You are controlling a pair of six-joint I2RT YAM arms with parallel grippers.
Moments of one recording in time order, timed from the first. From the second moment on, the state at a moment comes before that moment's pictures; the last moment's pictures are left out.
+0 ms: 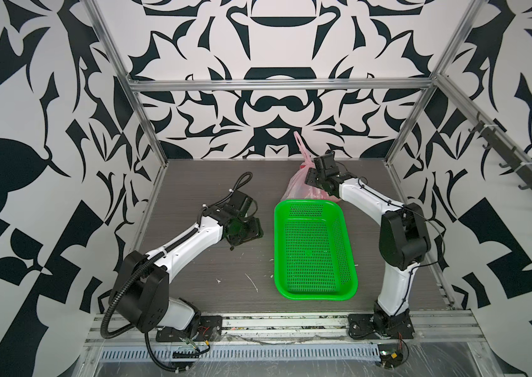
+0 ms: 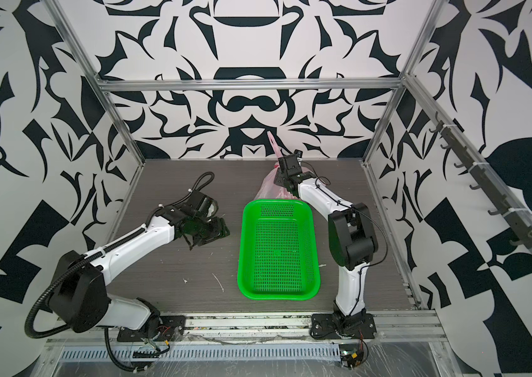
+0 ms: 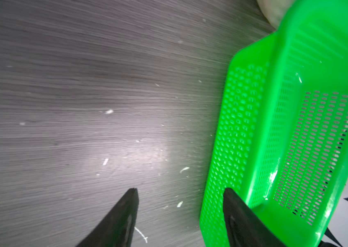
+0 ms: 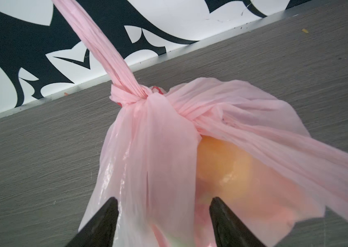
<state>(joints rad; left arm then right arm) -0.53 1.44 1.02 -0.71 0.22 -0.73 0.37 1.96 1.57 -0.37 0.25 0.57</state>
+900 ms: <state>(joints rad) -0.03 1.47 0.94 -0.57 0.34 -0.66 0.56 2.40 2.14 -0.40 -0.06 0.56</state>
